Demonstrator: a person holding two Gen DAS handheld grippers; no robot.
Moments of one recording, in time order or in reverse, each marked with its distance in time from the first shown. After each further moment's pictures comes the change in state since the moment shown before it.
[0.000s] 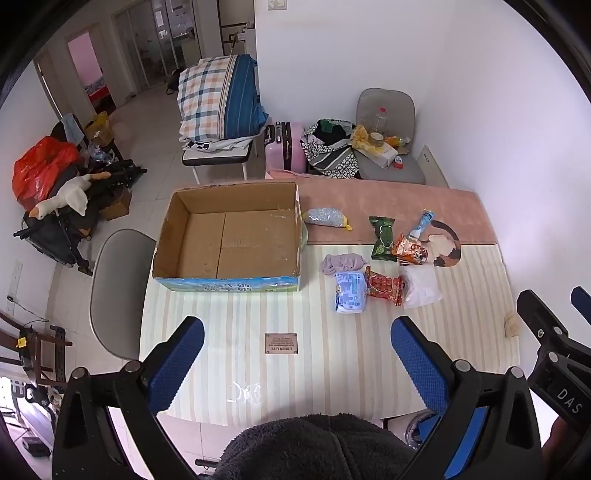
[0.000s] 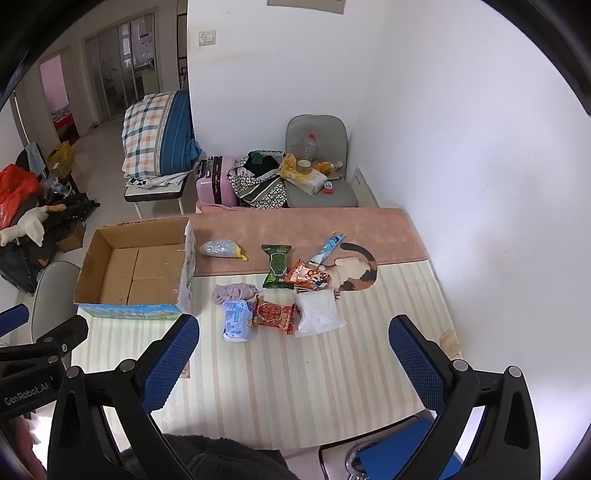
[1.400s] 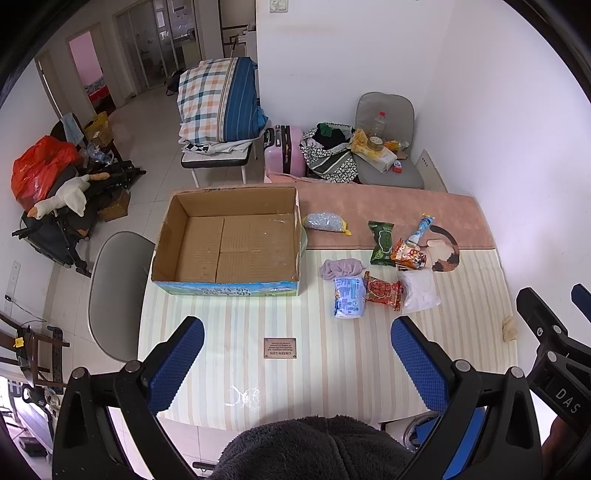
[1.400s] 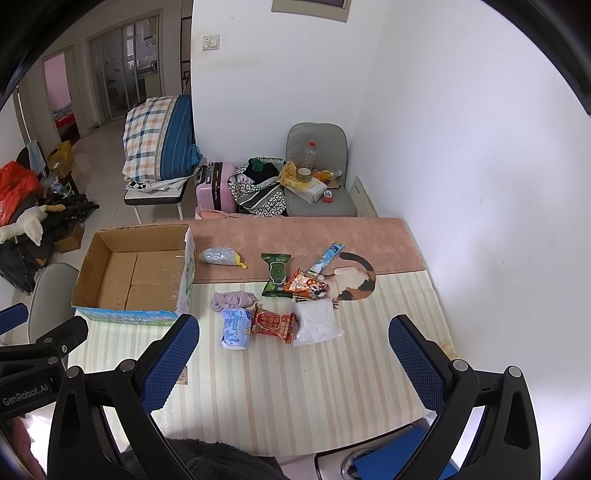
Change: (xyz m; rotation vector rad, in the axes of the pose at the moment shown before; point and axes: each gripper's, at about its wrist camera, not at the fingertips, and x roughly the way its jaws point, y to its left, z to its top) left arm -0.001 0.004 0.008 0.000 -0.012 -0.009; right arm -0.001 0.005 0.010 -0.015 -0.030 -0.016
